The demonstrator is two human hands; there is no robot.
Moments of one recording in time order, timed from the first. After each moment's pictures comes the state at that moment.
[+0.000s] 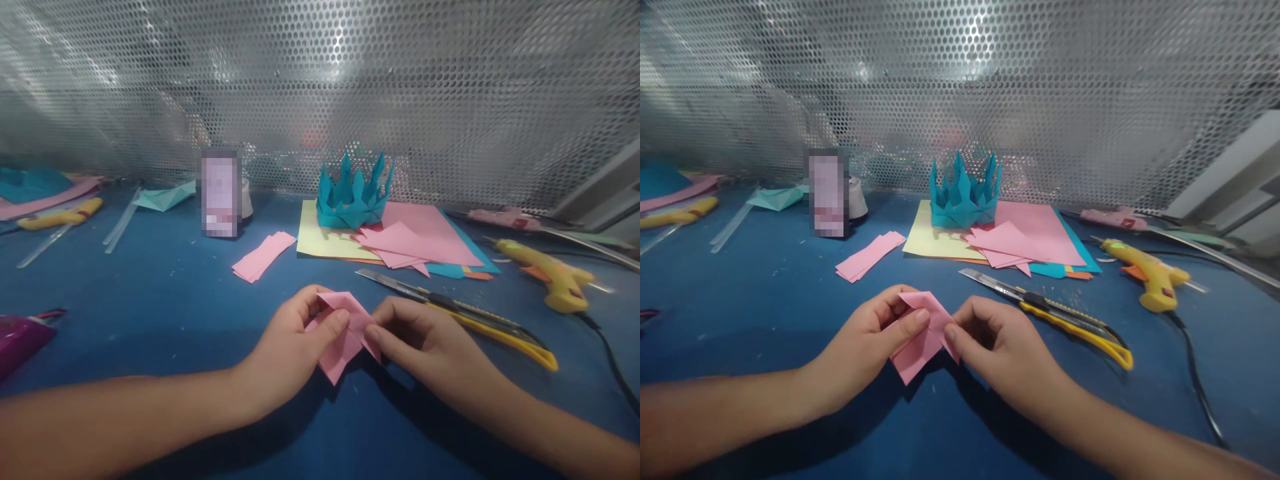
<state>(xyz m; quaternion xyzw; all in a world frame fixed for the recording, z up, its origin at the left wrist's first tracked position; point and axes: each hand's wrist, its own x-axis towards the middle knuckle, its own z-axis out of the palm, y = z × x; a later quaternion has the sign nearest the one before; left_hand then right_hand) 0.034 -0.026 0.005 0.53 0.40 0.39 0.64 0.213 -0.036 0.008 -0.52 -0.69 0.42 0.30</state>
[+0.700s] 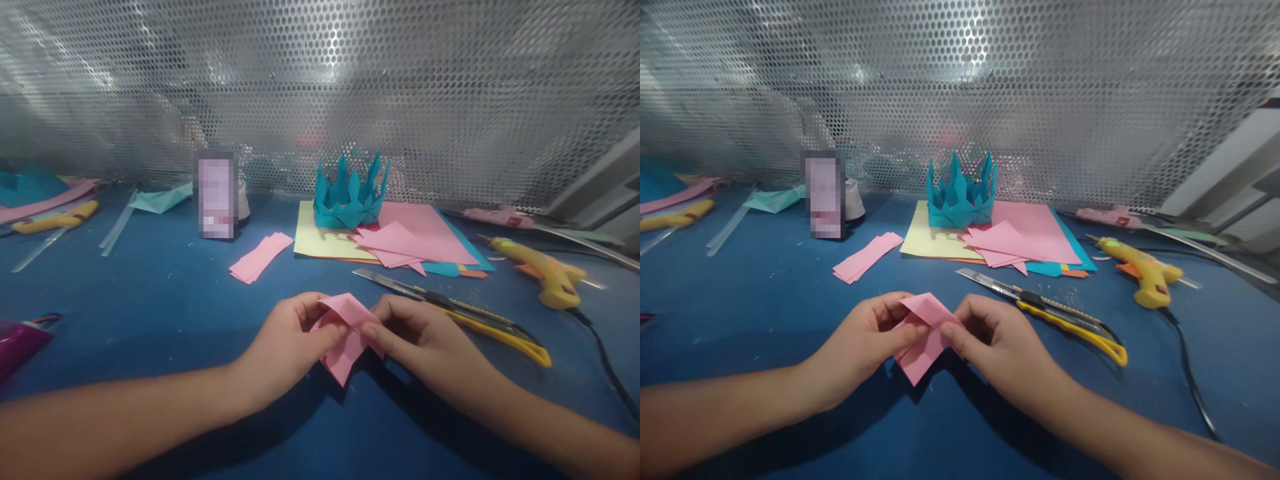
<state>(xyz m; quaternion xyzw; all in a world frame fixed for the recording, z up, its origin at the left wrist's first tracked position) 0.037 -0.025 0.011 0.50 0.42 0.35 0.67 0.218 -0.035 0.006 -0.51 -0.68 0.44 0.30</state>
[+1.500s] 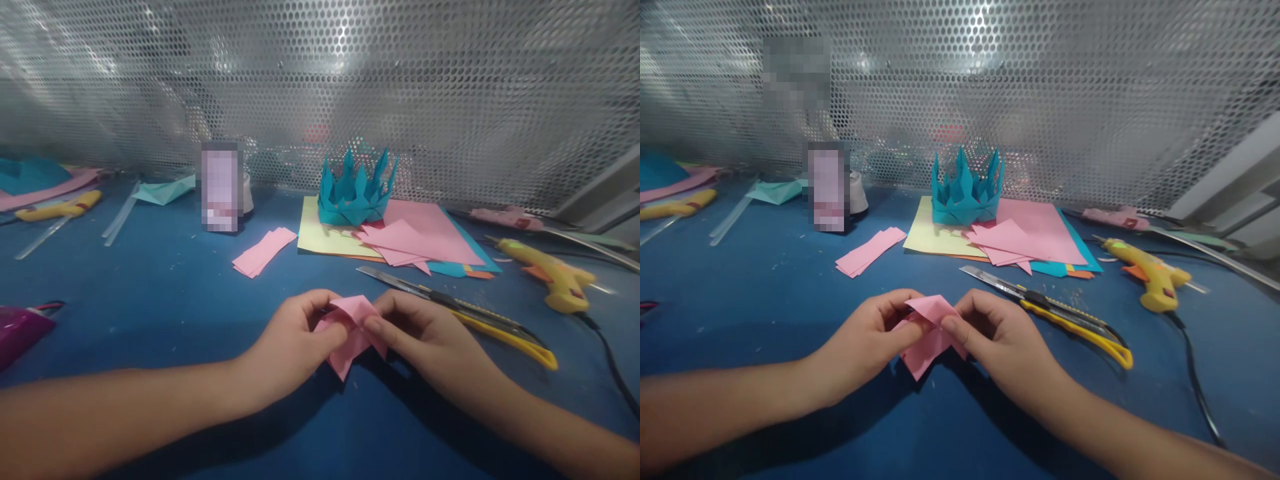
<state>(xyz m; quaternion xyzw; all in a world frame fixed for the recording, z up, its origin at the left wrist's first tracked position) 0.033 -0.023 0.004 0.56 0.41 0.34 0.63 0.210 -0.033 0.008 -0.50 -0.65 0.46 0.33</state>
